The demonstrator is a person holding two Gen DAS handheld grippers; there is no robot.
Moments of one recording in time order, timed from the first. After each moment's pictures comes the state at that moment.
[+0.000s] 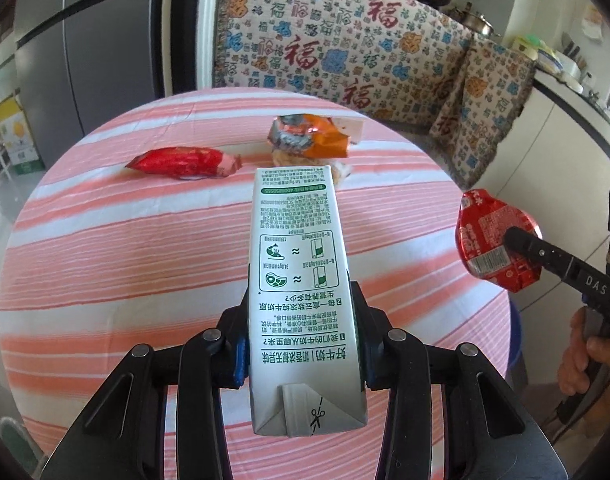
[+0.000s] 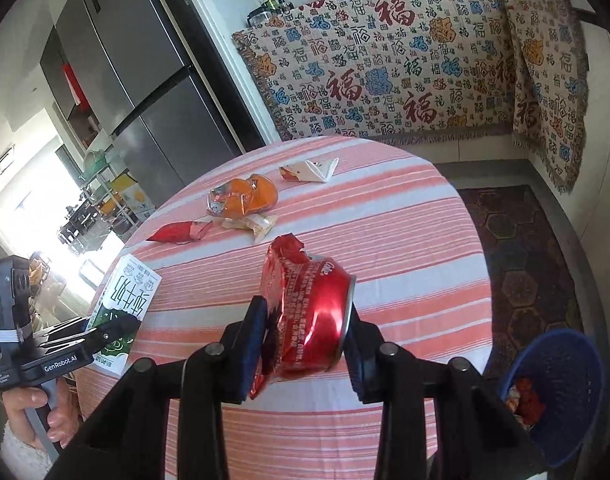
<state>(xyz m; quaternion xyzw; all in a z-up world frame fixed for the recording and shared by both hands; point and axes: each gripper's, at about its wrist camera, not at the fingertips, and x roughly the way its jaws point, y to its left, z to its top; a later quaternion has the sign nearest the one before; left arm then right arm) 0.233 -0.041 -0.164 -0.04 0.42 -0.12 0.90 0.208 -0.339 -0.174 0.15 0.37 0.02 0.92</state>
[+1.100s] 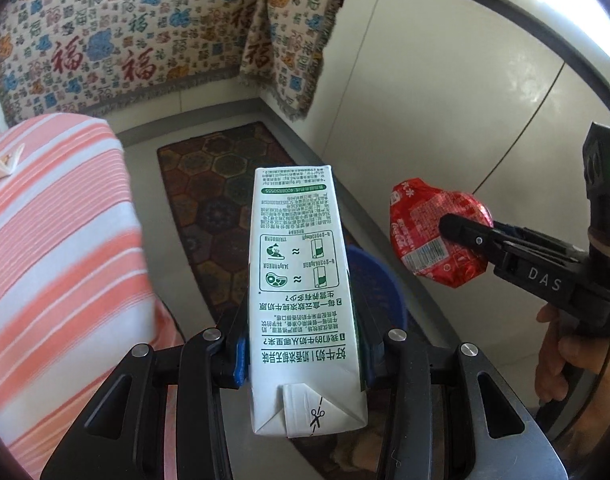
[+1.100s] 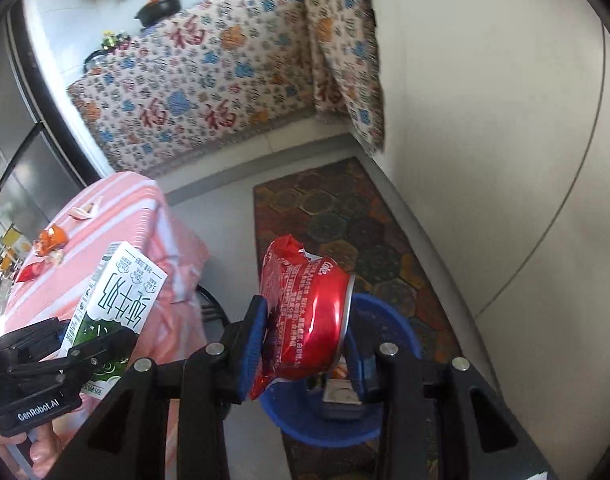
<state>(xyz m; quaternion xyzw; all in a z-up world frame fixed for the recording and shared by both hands) 0.228 -0.420 -0.201 0.06 0.46 -0.33 0.82 0.077 -0.602 -0.182 0.17 0.40 -0.21 0.87</state>
